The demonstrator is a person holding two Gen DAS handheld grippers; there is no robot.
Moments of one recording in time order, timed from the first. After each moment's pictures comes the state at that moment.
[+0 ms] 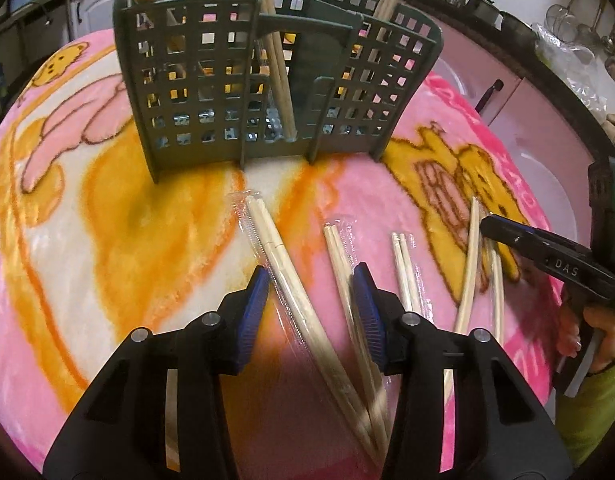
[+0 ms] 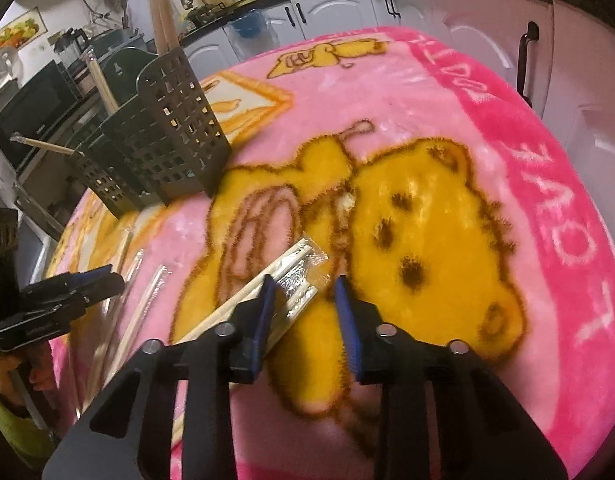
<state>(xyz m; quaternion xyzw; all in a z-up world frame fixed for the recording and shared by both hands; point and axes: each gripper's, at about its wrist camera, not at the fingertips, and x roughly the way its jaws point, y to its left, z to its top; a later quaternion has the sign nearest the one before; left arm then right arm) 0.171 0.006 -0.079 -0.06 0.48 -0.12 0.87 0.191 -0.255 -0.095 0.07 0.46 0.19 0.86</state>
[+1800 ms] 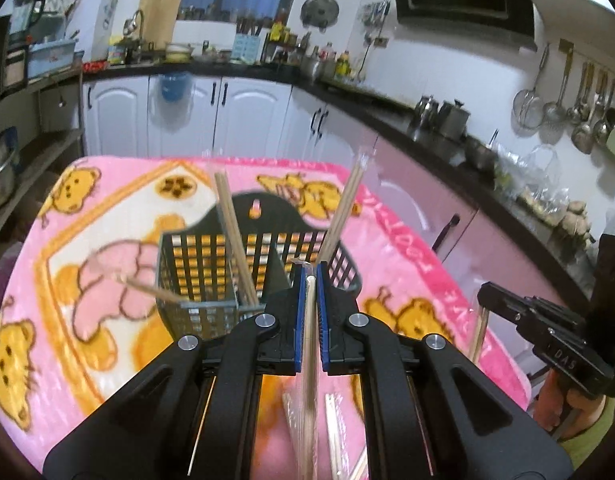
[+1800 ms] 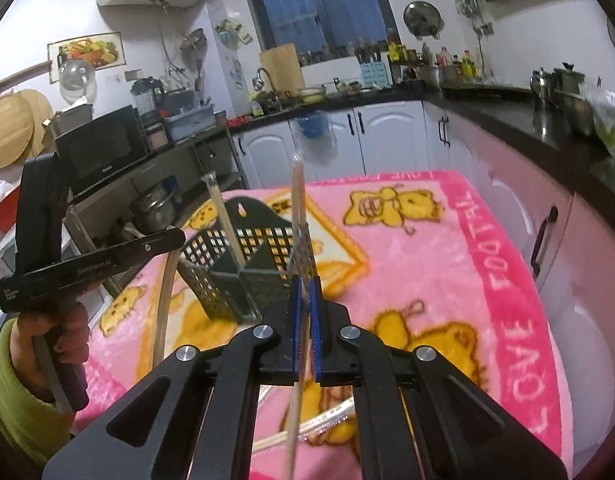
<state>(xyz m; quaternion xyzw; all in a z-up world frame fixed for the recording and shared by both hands) 0.180 0.008 0.076 -0.09 0.30 -0.12 0.94 0.166 -0.230 0.052 0.05 0.28 0.26 0.92</state>
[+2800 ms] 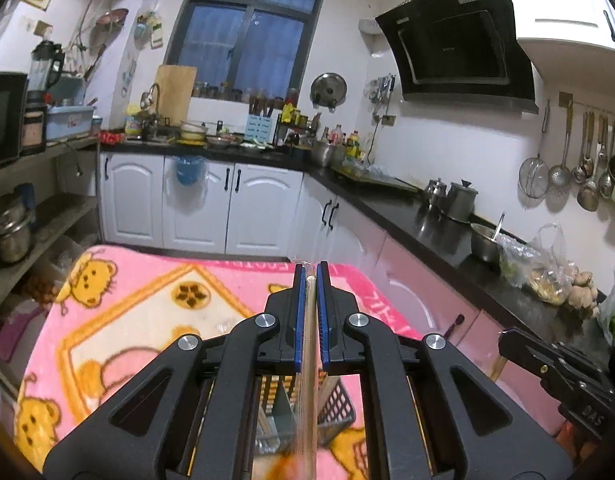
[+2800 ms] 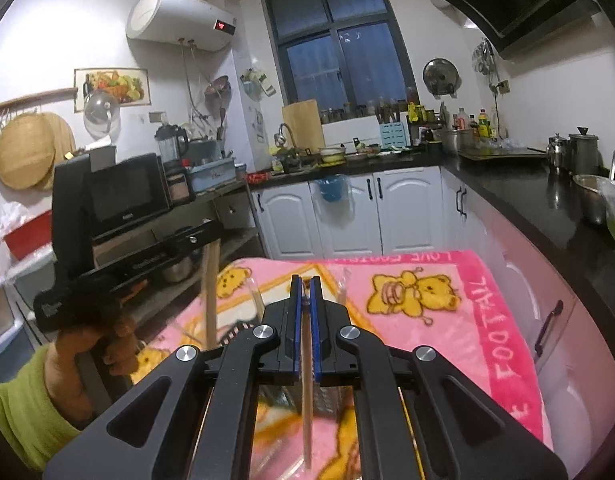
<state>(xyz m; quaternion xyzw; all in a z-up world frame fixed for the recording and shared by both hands) 0.204 0.011 0.166 -0.09 0.16 -0.08 0.98 0.175 -0.204 0.141 0.06 0.17 0.28 0.94</state>
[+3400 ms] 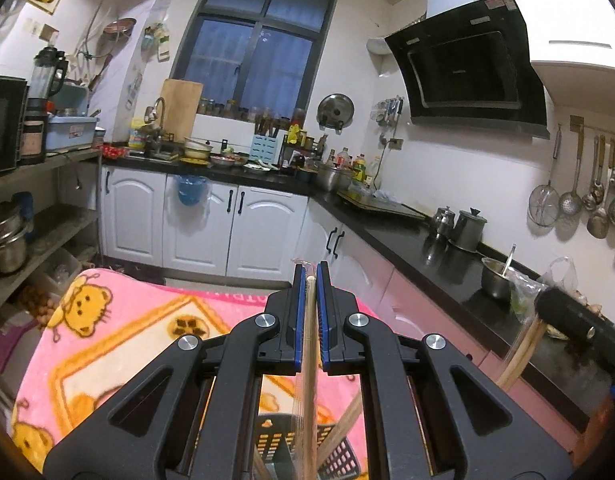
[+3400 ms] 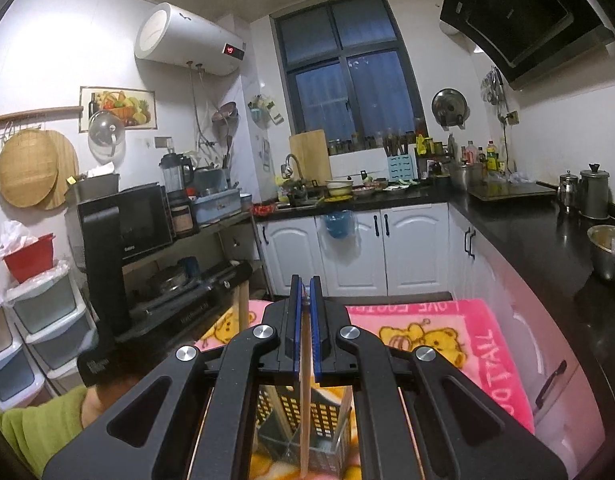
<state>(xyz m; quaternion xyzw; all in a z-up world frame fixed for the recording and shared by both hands) 0.244 0.017 0.185 -0.11 0.13 -0.07 0.98 0.212 -0.186 0.197 0.06 0.13 0.29 0.95</state>
